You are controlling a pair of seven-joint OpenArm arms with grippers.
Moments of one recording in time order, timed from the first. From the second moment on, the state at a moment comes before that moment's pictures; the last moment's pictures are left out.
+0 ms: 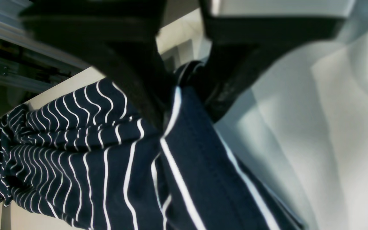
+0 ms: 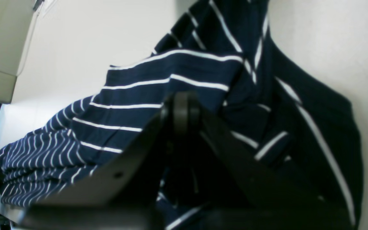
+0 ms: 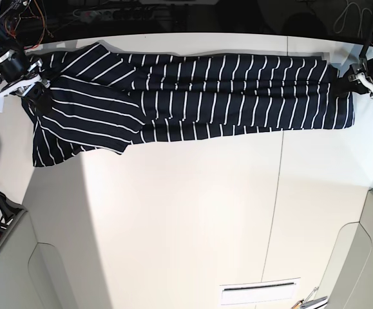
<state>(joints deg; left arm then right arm) 19.0 -34.6 -29.1 70.9 -71.0 -36.1 63.7 -21.0 7.5 37.4 95.1 50.9 32.0 -48.7</state>
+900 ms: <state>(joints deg) -0.2 -34.8 -29.1 70.8 -55.9 -36.1 63.5 -21.0 7.4 43.1 98.9 55.5 32.2 -52.1</state>
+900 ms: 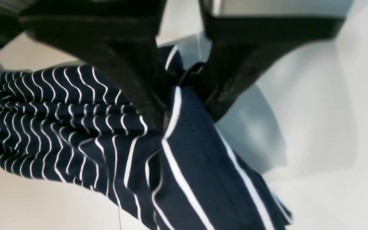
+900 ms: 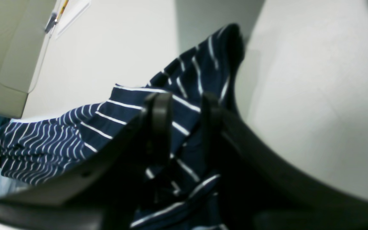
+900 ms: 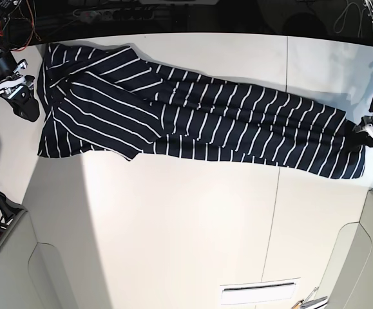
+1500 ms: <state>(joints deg) -1.6 -36.8 -29.1 82.3 -54.2 -36.1 63.9 -20.2 7.4 43.1 98.9 54.9 32.2 -51.9</state>
